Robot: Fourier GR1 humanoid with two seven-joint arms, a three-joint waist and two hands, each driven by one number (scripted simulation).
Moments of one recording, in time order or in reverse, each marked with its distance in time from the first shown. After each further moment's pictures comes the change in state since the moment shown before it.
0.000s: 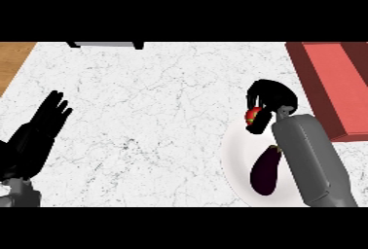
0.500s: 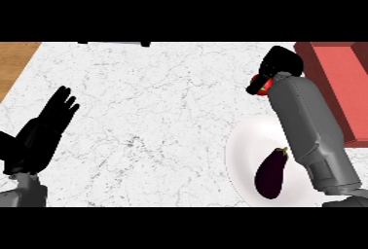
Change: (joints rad) left arm -0.032 -0.011 -0.026 0.005 -0.008 -0.002 0.007; right arm -0.319 0.002 -0.181 0.348 0.106 -0.270 0.363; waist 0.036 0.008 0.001
